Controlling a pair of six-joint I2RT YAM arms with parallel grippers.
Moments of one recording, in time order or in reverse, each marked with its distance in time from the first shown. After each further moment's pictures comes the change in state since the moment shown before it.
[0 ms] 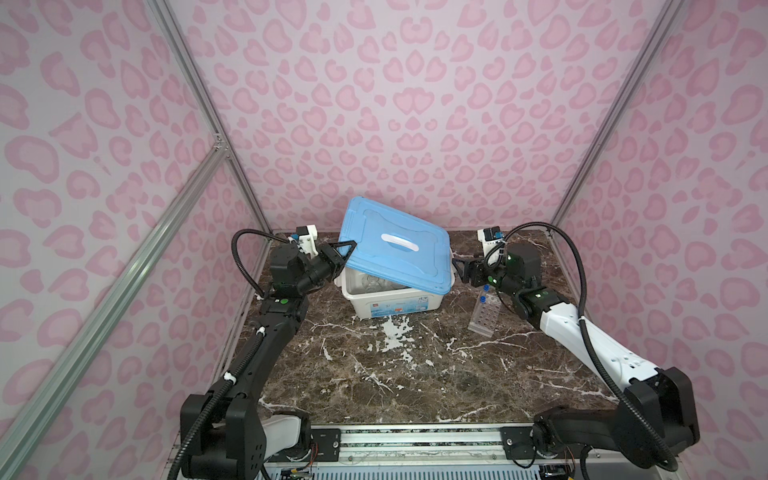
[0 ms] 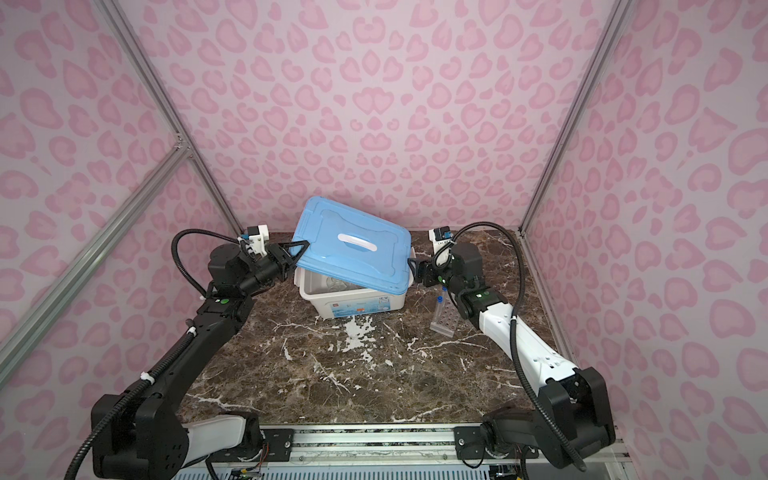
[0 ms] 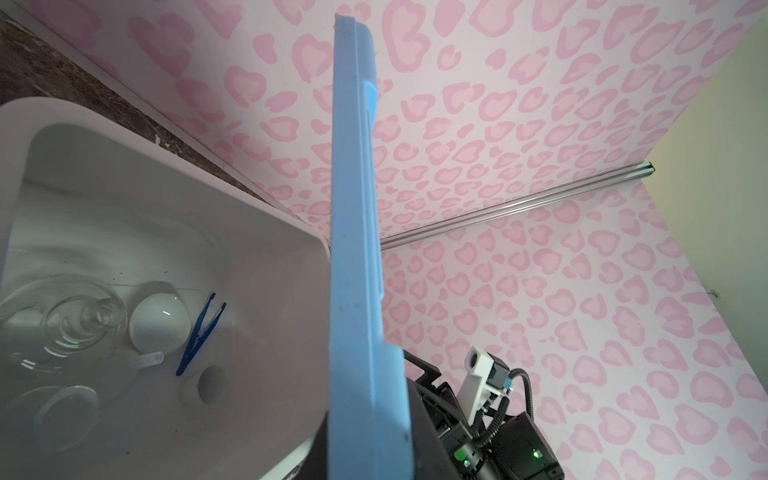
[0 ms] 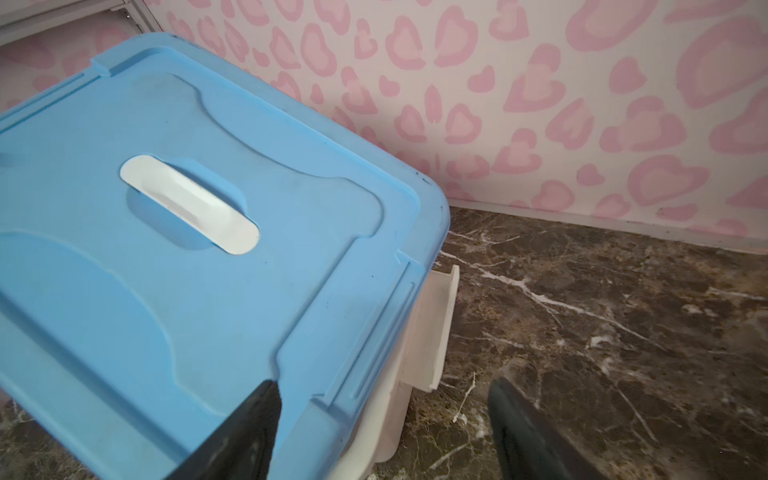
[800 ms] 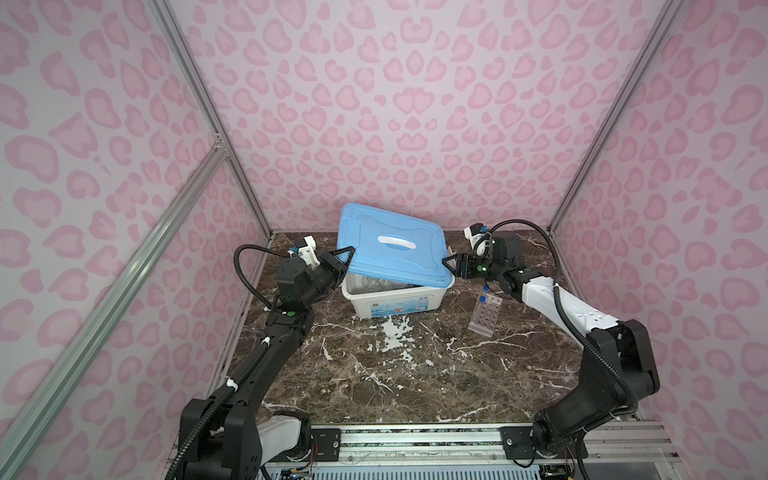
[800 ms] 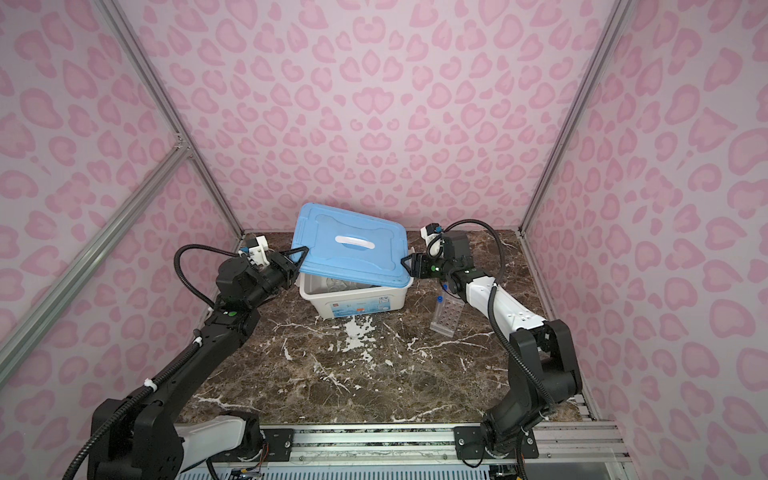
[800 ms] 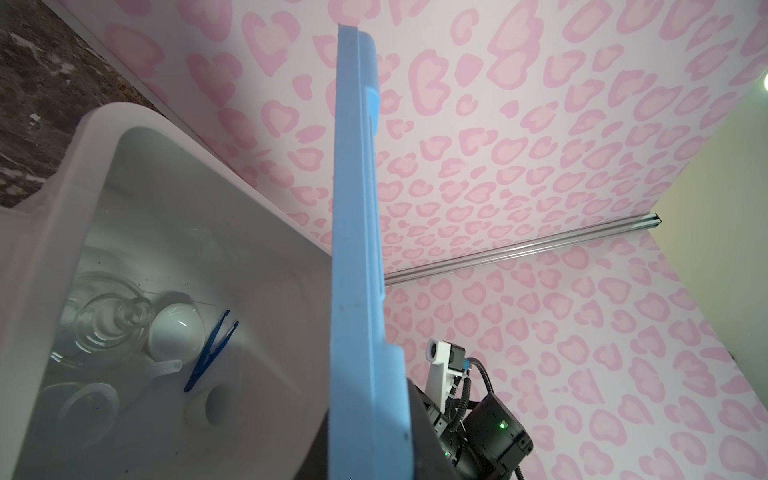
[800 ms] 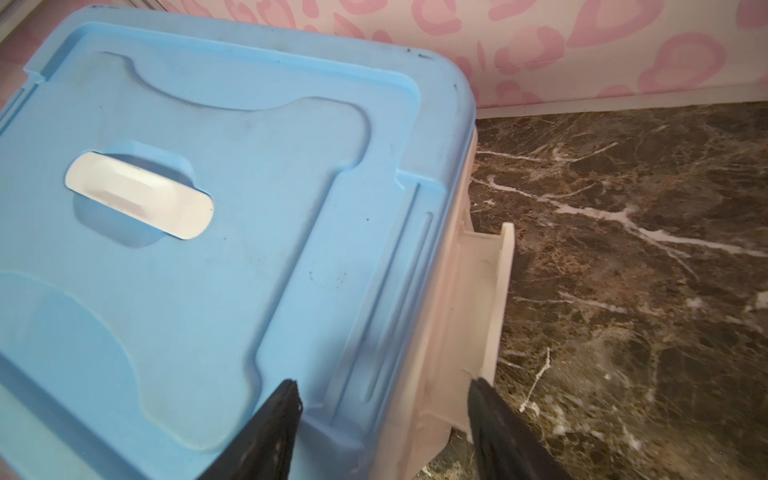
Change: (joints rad) left arm -0.060 -0.037 -0.125 0.114 -0.193 -0.064; right arm -0.045 0.257 0.167 -0.093 -0.211 0.114
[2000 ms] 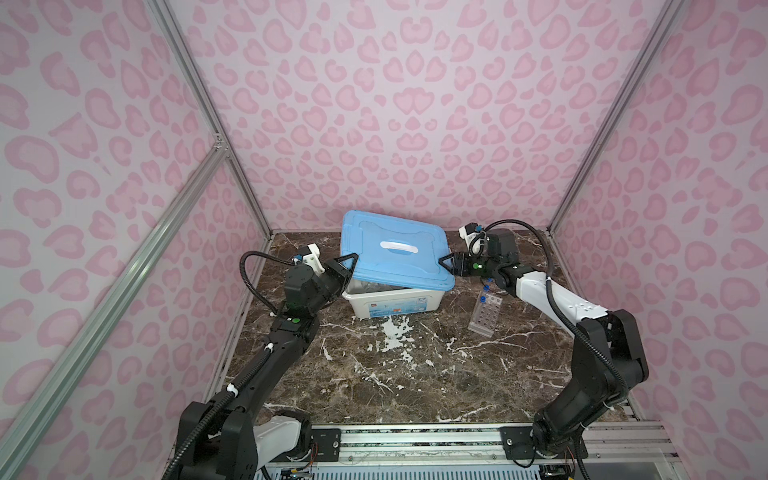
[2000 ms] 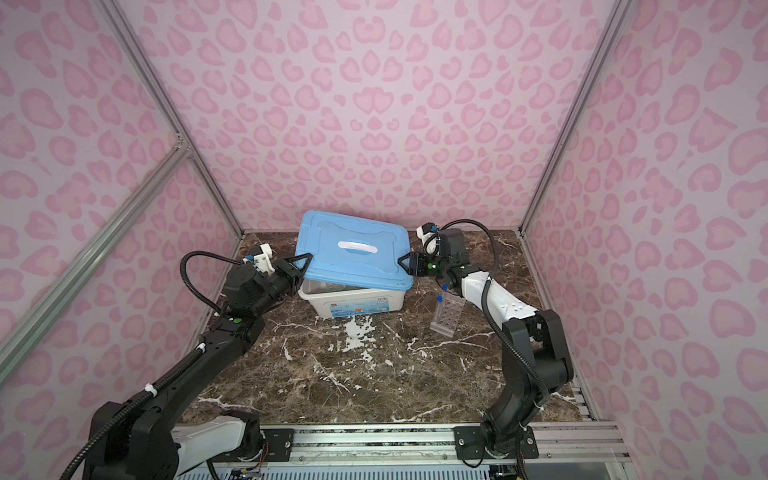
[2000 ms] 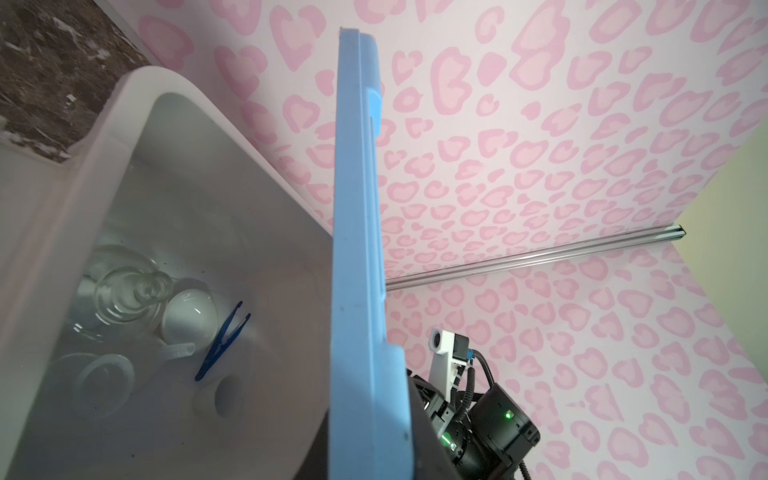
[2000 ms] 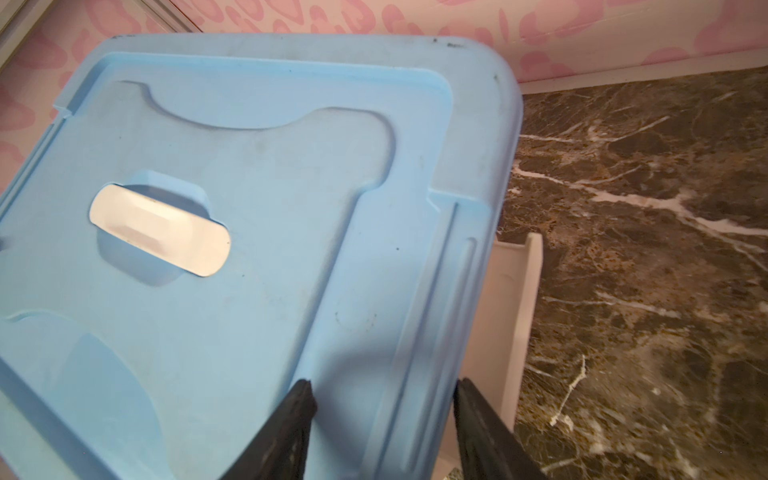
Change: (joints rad) left arm -0.052 -0.038 -0.051 -0.021 -0.101 -0.010; right arm 0.007 0.078 0.062 -0.013 -0.056 0.029
